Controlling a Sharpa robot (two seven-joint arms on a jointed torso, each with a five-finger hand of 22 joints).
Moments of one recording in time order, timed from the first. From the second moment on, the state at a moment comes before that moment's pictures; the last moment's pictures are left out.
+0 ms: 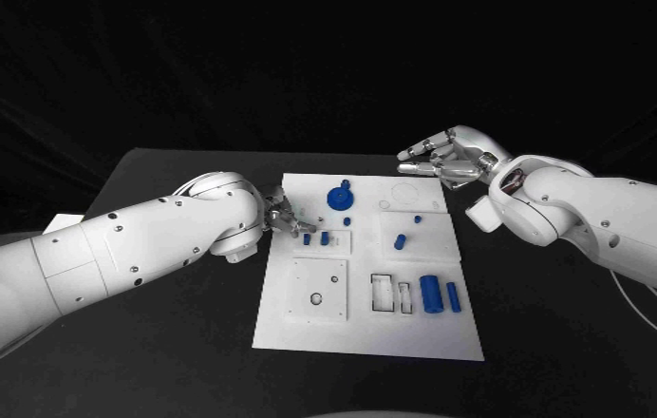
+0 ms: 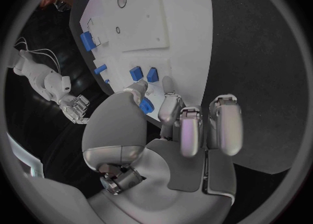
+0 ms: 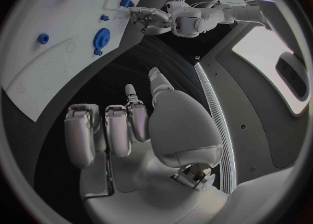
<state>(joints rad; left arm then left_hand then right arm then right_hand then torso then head) 1.22 -0.64 -0.01 1.40 -1.12 0.01 -0.66 1.01 -0.19 0.28 0.29 0.18 0.96 0.03 0.63 0.55 1.35 -0.04 1.16 1.11 1.47 -0.10 1.57 1.31 0.04 1.47 0.01 1.40 1.31 1.21 -0.93 0.04 1.47 -0.75 -0.24 0.18 1.26 -0.03 0.00 0.10 0.17 0.99 0.14 0.07 0.07 1.46 0.06 1.36 1.31 1.47 -0.02 1.49 1.31 0.03 1.47 0.08 1.49 1.31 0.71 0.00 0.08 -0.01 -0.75</state>
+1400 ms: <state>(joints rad) 1.23 -0.44 -0.04 1.20 -1.40 -0.15 -0.07 1.43 -0.21 0.33 0.14 0.18 0.95 0.12 0.27 0.16 1.02 0.07 0.34 0.19 1.47 -0.02 1.39 1.28 0.13 1.46 0.07 1.03 1.02 1.20 -0.92 0.04 1.46 -0.75 -0.24 0.19 1.26 -0.03 0.00 0.10 0.17 0.99 0.14 0.07 0.07 1.46 0.06 1.36 1.31 1.47 -0.02 1.48 1.31 0.03 1.47 0.08 1.49 1.31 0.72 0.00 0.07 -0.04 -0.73</state>
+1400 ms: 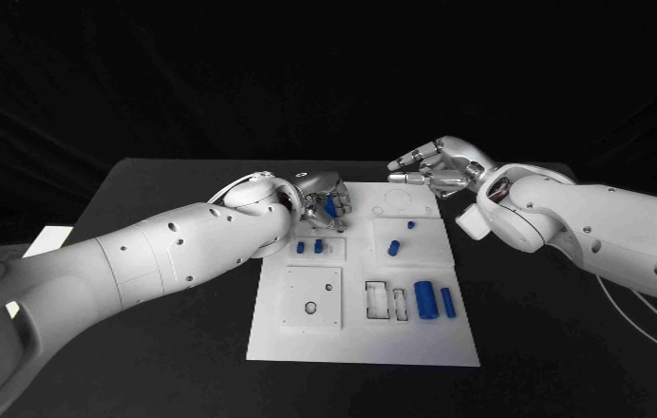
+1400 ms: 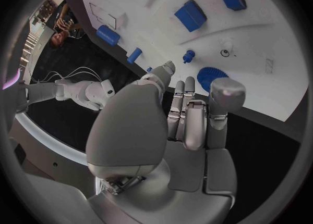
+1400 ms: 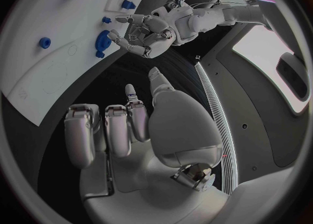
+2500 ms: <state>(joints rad) 1.22 -0.39 -0.04 1.16 -1.54 -0.09 -0.15 1.44 -0.20 0.38 0.12 0.18 1.02 0.12 0.23 0.14 1.10 0.06 0.27 0.12 1.47 -0.02 1.39 1.24 0.13 1.46 0.07 1.01 0.99 1.20 -0.91 0.04 1.46 -0.75 -0.24 0.19 1.26 -0.03 0.00 0.10 0.17 0.99 0.14 0.07 0.07 1.46 0.06 1.36 1.31 1.47 -0.02 1.48 1.31 0.03 1.47 0.08 1.49 1.31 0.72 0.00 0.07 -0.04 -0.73</state>
